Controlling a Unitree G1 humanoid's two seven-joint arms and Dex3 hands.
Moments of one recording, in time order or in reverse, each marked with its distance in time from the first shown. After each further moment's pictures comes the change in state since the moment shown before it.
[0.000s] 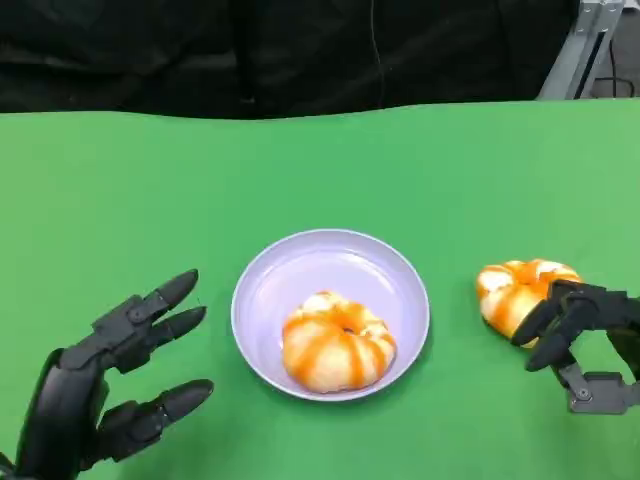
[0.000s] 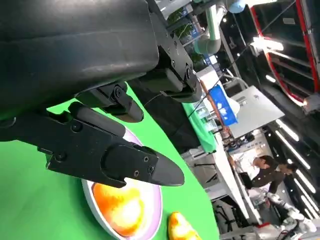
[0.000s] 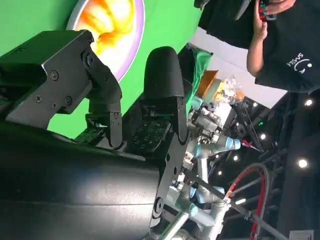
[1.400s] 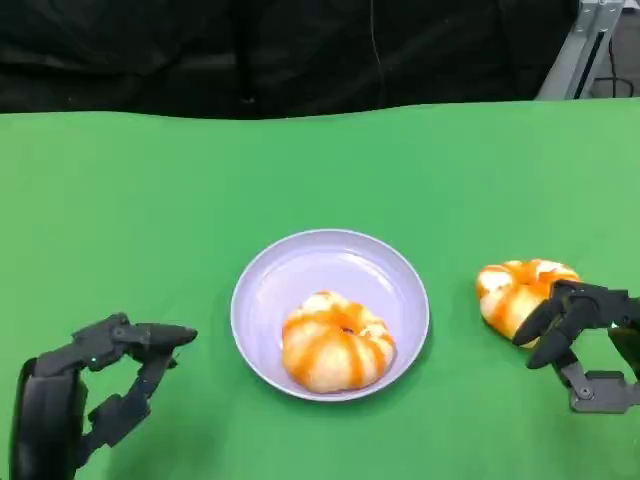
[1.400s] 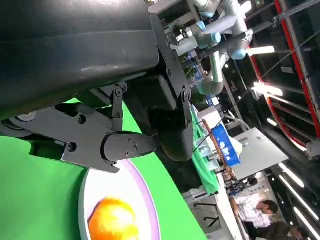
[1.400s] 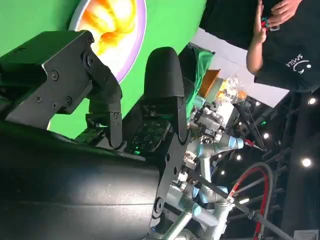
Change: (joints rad) left arm -0.020 -0.127 0.157 0.076 0.135 -0.075 0.100; right arm 0.000 0.000 -0.007 0.000 0.000 0.015 0.000
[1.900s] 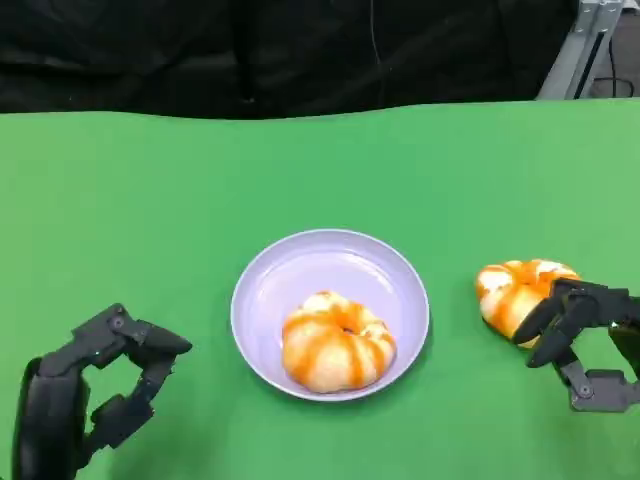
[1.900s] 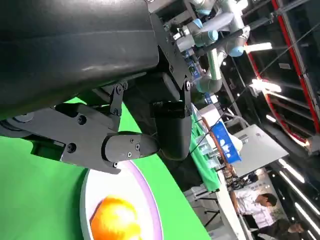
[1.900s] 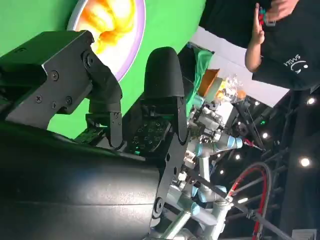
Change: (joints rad) left arm -0.006 0.002 0.002 0.015 0.020 -0.018 0.002; right arm 0.000 0.000 0.000 -0.007 -0.003 0.000 -0.006
